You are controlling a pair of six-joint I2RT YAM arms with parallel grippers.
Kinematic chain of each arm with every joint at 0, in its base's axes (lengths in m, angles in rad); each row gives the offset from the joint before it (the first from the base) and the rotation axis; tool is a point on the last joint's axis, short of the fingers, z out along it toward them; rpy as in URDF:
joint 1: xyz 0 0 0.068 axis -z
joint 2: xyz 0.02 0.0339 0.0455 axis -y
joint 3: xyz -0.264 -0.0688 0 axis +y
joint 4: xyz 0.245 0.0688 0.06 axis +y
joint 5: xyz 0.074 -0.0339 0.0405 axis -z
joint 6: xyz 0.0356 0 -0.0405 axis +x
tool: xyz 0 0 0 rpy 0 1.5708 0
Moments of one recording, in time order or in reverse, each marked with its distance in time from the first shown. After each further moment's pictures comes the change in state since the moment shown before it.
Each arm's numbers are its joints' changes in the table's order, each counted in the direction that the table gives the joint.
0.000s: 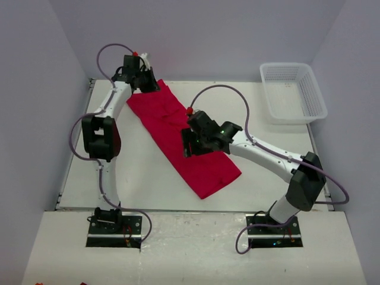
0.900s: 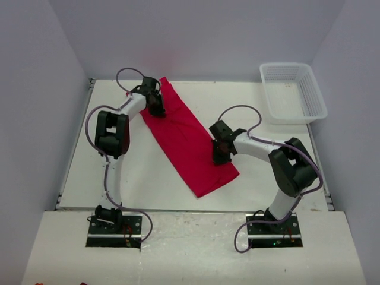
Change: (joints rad) left arm 0.088 -0.058 0.187 0.019 -0.186 -0.062; right arm 0.281 -0.109 0.351 -0.188 -0.047 0.021
